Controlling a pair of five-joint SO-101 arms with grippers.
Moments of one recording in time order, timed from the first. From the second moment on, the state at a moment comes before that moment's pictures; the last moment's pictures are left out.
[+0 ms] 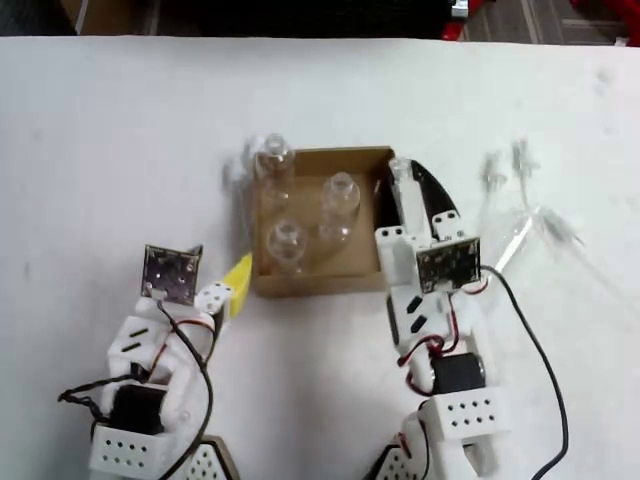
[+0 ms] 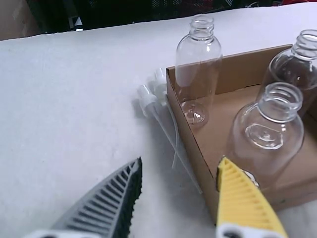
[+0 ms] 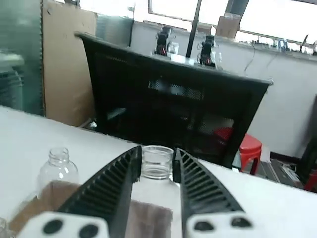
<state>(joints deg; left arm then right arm) 2.5 -104.0 96.9 43.2 -0.7 -12.9 -72.7 83.4 -7.9 11.9</state>
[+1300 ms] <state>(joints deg) 2.5 -104.0 96.9 43.2 -0.7 -13.4 -50.1 89.8 -33.8 7.4</state>
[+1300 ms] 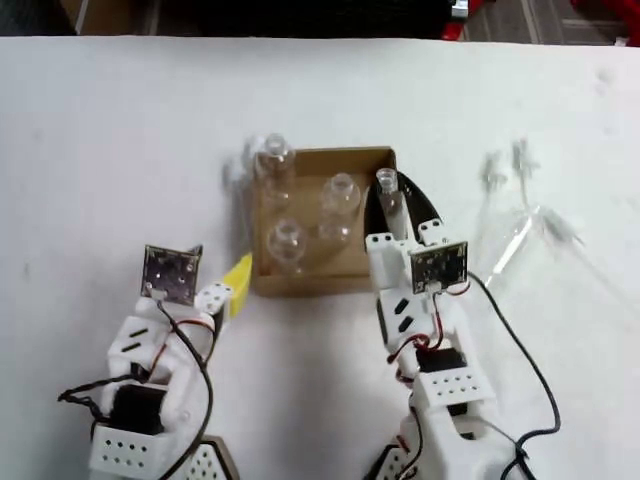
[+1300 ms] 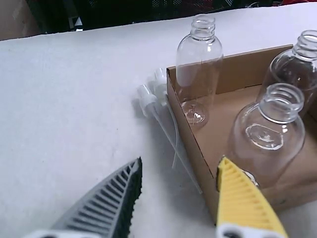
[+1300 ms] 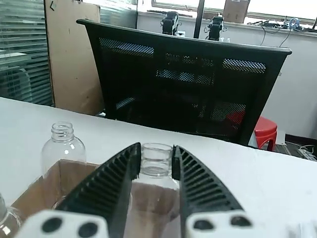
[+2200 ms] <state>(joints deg) 2.5 -104.0 96.9 43.2 -0.7 -12.2 -38.2 84.9 -39.0 7.3</state>
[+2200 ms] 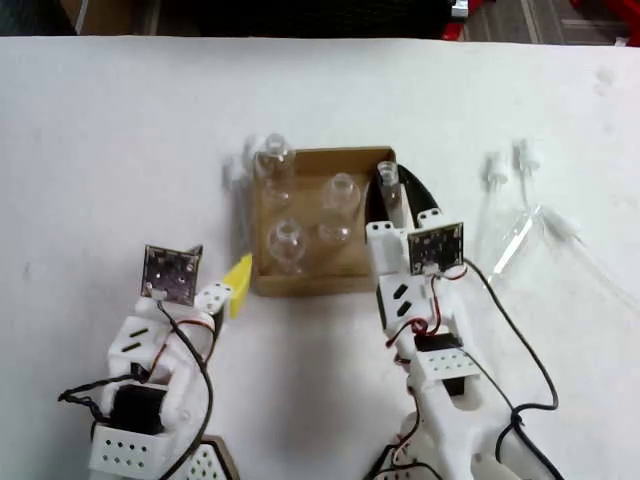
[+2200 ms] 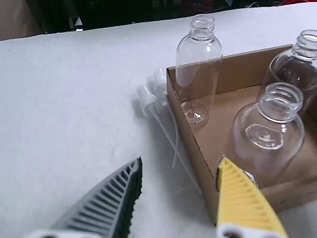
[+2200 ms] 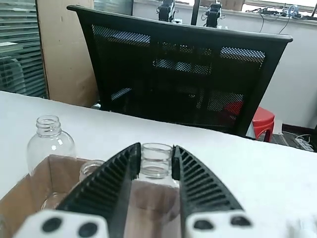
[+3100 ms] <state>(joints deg) 2.5 -104.0 96.9 43.2 -0.7 -12.2 -66.9 95.7 -20.5 7.4</state>
